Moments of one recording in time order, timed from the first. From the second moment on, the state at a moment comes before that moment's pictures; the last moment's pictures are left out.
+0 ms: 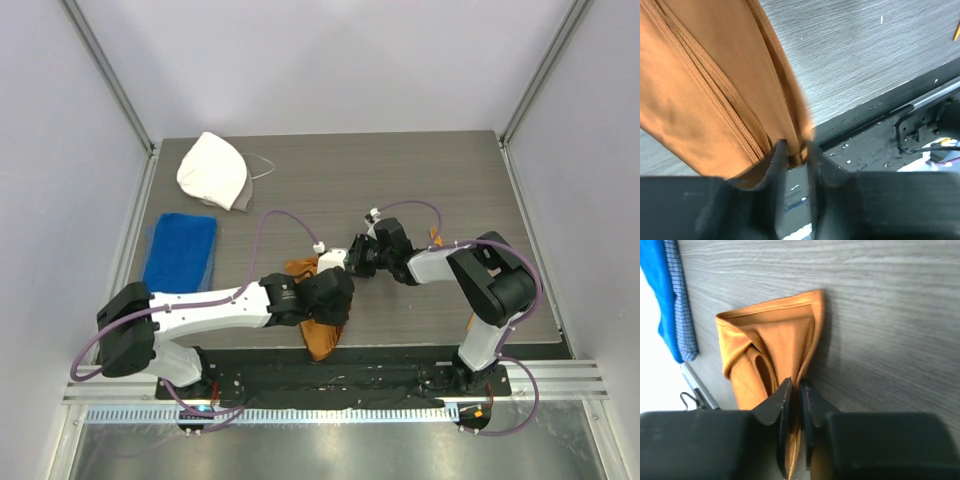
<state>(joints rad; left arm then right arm) -1.22 1.43 0.98 -0.47 -0.23 -0.94 0.53 1.75 0.67 0.41 -0.42 0.83</state>
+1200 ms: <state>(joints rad) -0.77 1.74 0.97 -0.21 -0.18 -0.92 0.67 1.63 0.77 0.26 -0.25 0.81</state>
